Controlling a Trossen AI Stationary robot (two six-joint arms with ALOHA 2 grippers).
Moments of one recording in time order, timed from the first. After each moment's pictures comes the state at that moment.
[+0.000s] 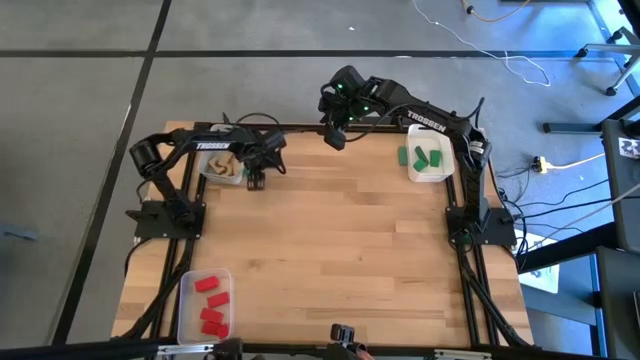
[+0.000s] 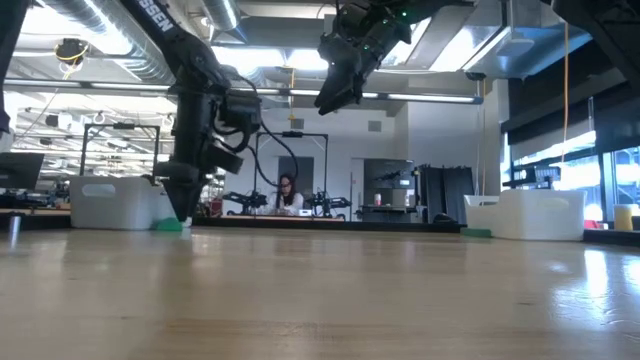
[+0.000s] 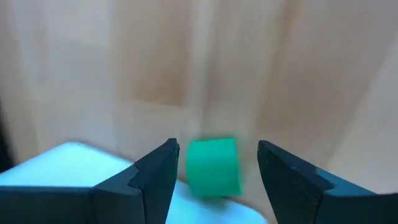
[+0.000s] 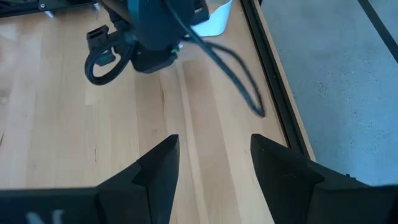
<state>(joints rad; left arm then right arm) 0.61 1.67 0.96 -0.72 -0.20 0.45 -0.52 1.99 1.99 -0.86 -0.27 -0.25</state>
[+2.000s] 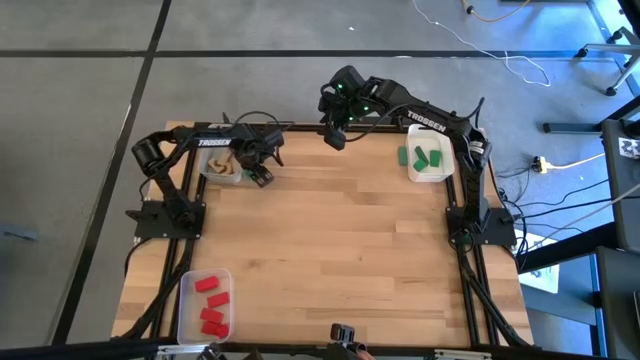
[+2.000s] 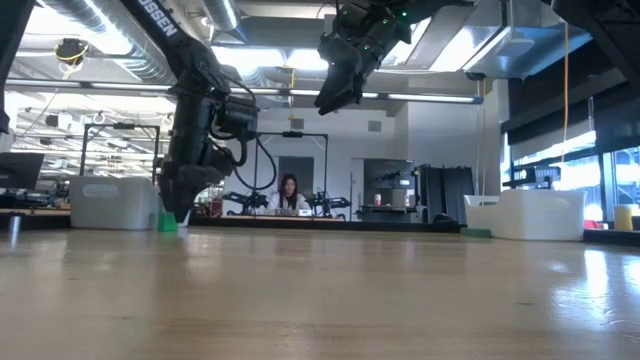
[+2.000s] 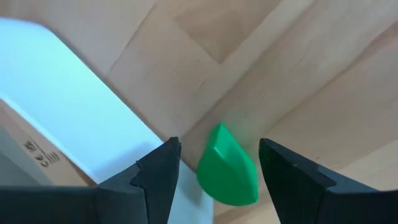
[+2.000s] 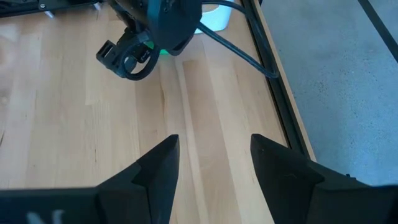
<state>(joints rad) 0.64 1.70 0.99 -0.84 -0.21 -0.14 -0.52 1.99 1.99 -0.86 -0.27 -0.24</state>
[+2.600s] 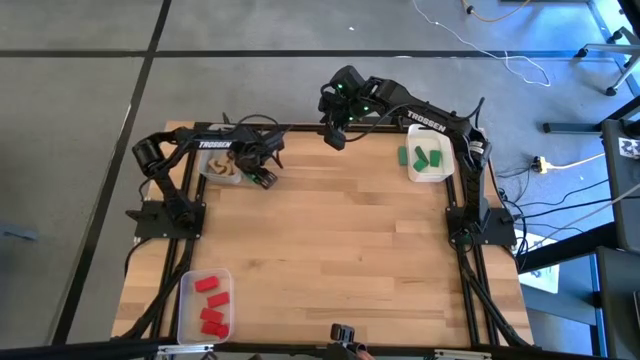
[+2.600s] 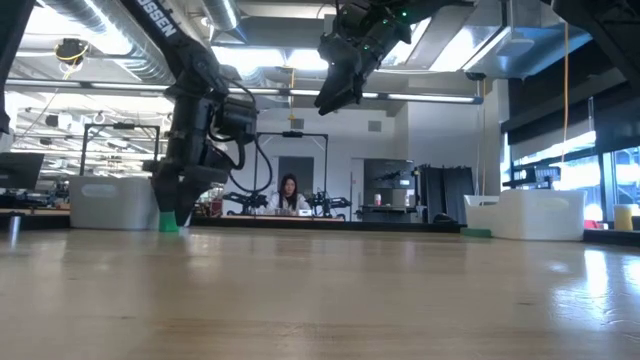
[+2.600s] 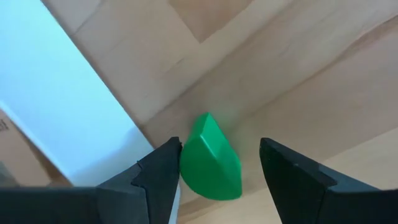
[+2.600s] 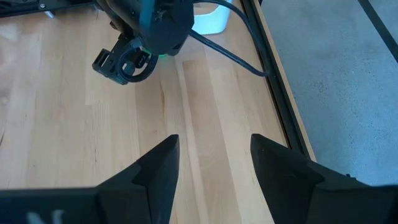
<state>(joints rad) 0.63 1.70 0.97 -0.84 -0.15 -0.33 -0.52 1.99 1.99 -0.86 -0.27 -0.24</state>
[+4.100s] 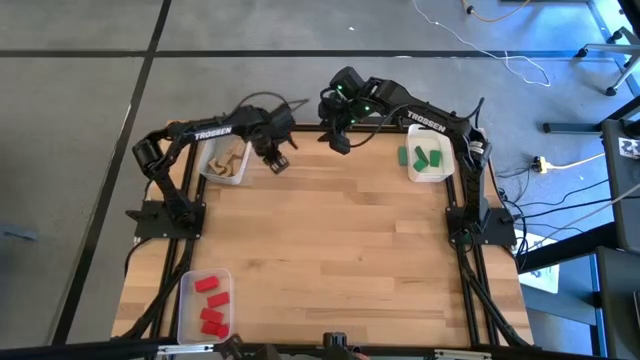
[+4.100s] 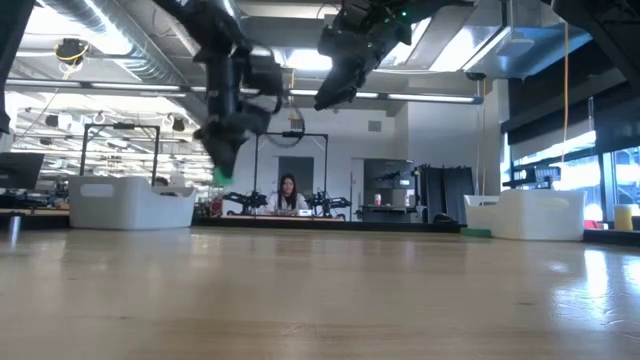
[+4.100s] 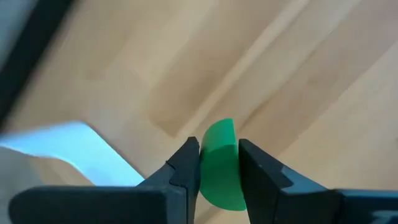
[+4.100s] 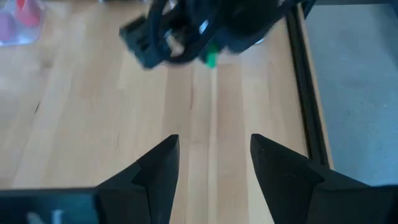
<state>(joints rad) 0.62 1.70 1.29 -0.94 -0.06 -0.08 -0.52 1.99 1.99 -0.88 -0.40 -0.40</state>
